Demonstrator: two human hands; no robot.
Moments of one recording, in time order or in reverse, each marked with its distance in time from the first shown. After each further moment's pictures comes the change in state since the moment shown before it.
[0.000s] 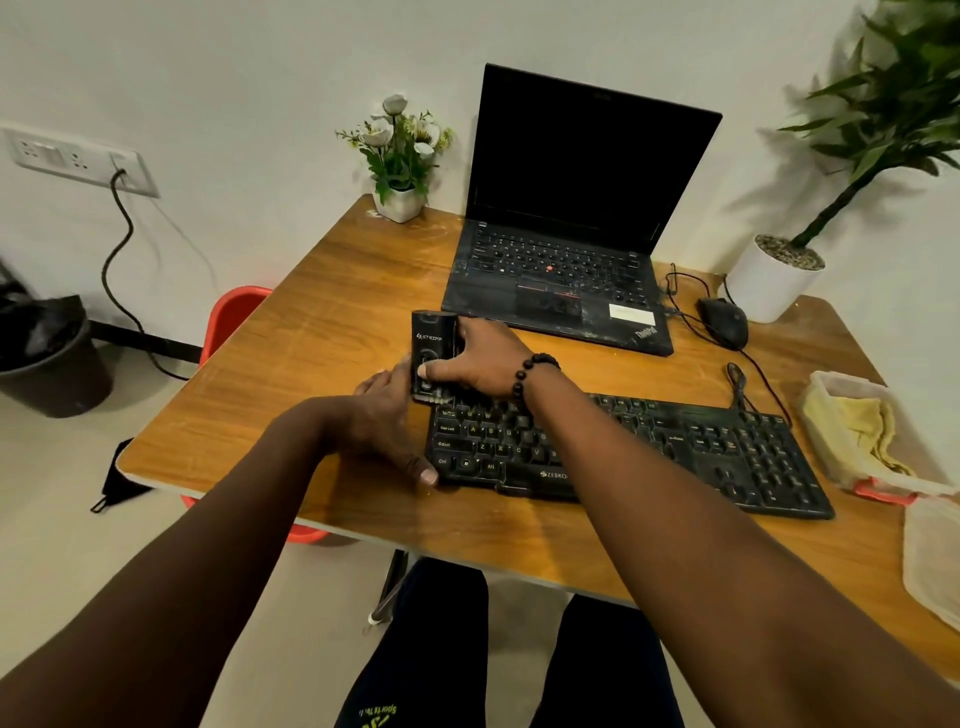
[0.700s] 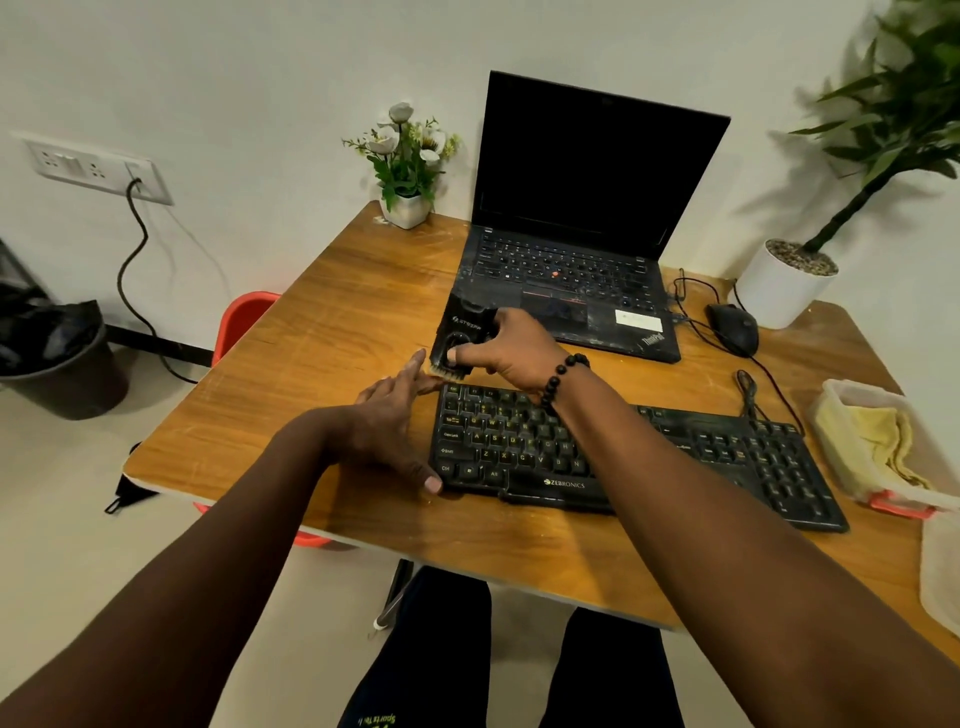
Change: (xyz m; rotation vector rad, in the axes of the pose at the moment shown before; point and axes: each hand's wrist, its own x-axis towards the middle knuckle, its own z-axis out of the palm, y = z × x) left_hand -0.006 0.007 0.003 -0.019 0.033 0.001; right_hand -0.002 0.014 -0.019 0.347 0.067 0.053
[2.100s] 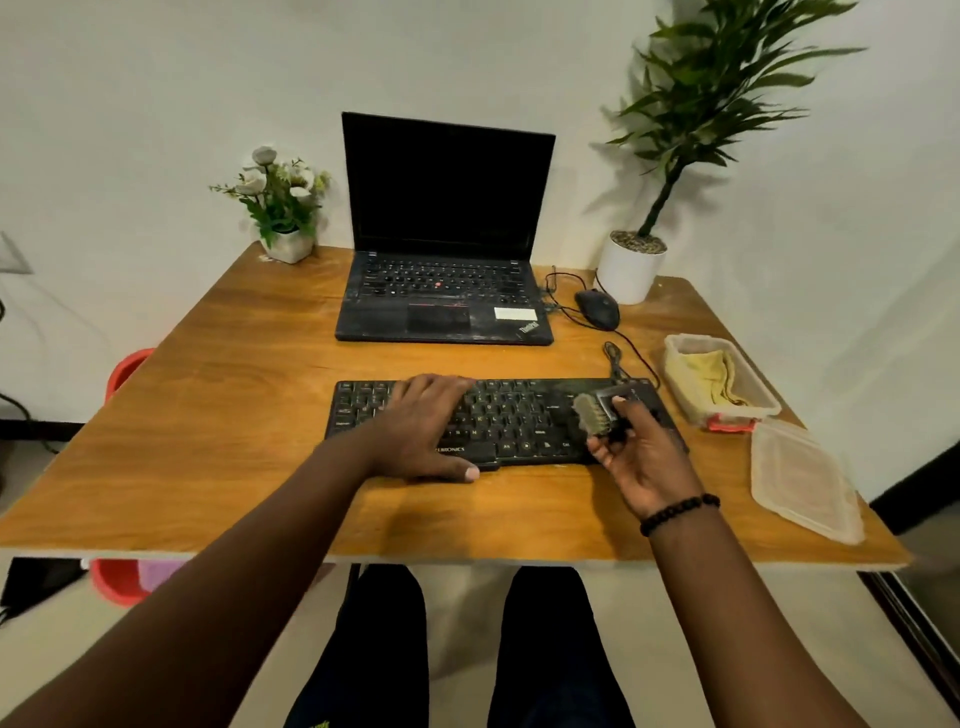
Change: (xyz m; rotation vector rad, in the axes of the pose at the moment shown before) left_hand 0.020 0.121 0.060 0.409 0.156 0.478; right_hand -0.210 0.100 -0.093 1.168 0.776 0.284
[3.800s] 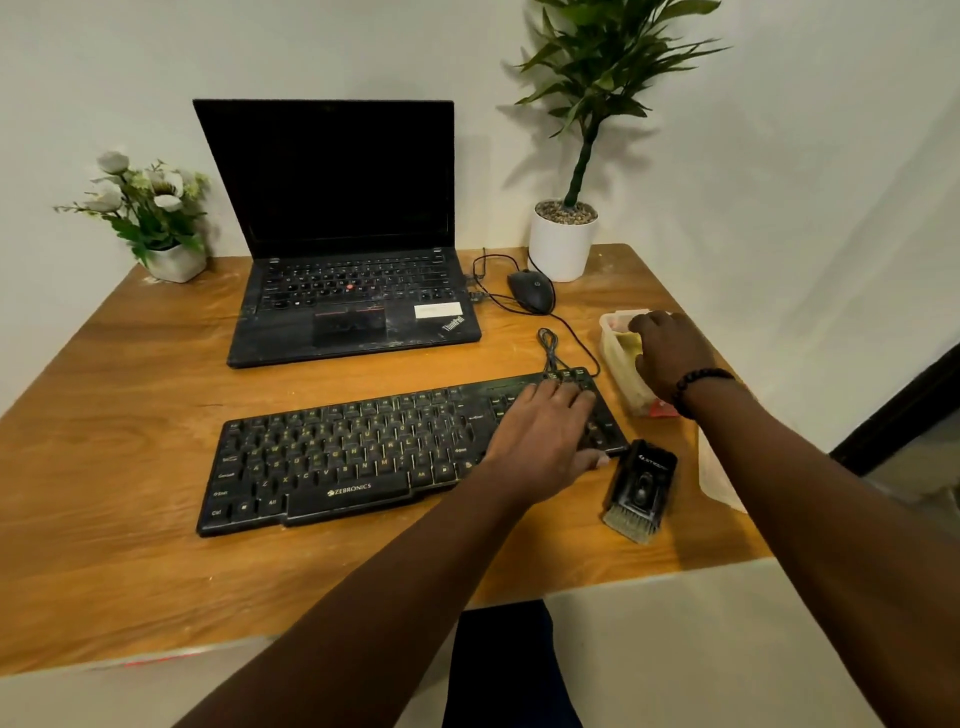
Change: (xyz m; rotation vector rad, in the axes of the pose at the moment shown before) left_hand 0.136 0.165 0.068 0.218 0.292 0.240; right_hand 0.150 -0.117 -0.088 -2.113 0.188 -0.689
